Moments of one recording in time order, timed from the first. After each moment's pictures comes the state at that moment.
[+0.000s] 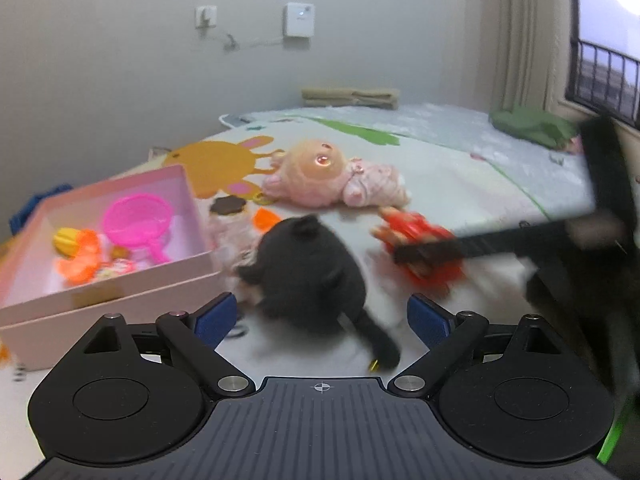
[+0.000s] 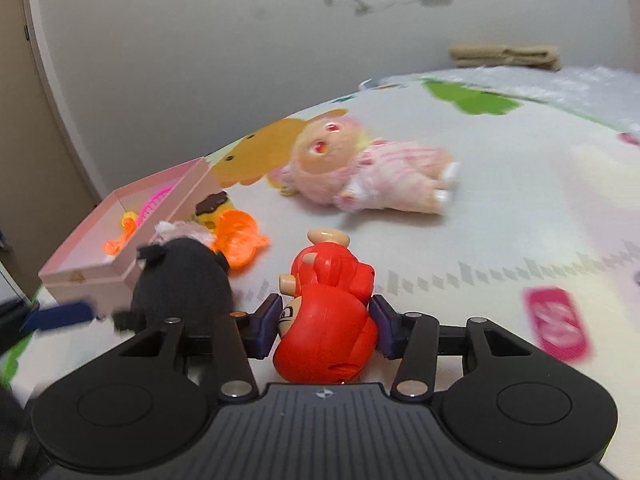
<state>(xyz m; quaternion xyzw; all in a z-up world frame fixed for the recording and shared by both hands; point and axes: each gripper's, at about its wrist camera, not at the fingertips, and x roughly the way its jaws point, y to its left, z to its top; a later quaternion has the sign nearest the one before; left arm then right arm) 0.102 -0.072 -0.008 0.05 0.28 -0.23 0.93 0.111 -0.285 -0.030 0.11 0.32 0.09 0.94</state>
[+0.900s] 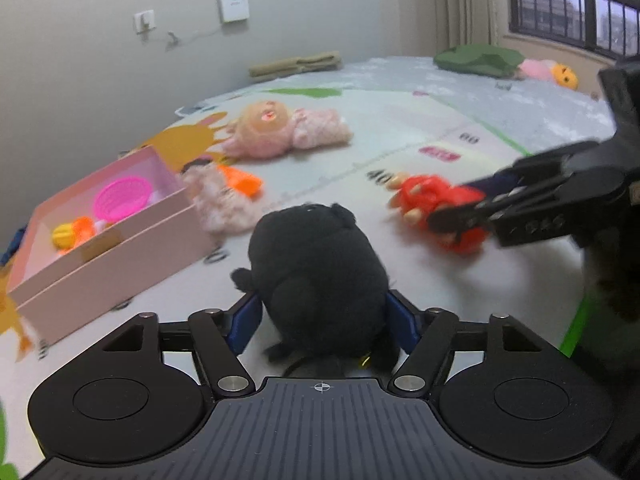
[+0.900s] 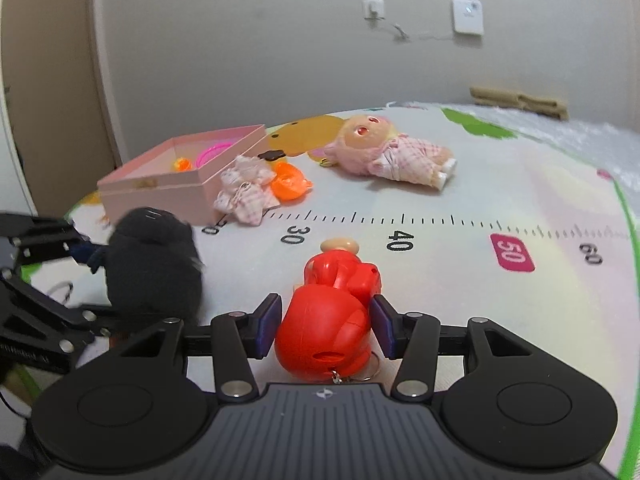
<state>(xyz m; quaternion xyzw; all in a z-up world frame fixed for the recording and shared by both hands) 0.024 -0.047 -0.021 0.17 0.29 -0.27 0.90 -0.003 -0.260 -0.025 0.01 0.29 0.11 0.95</state>
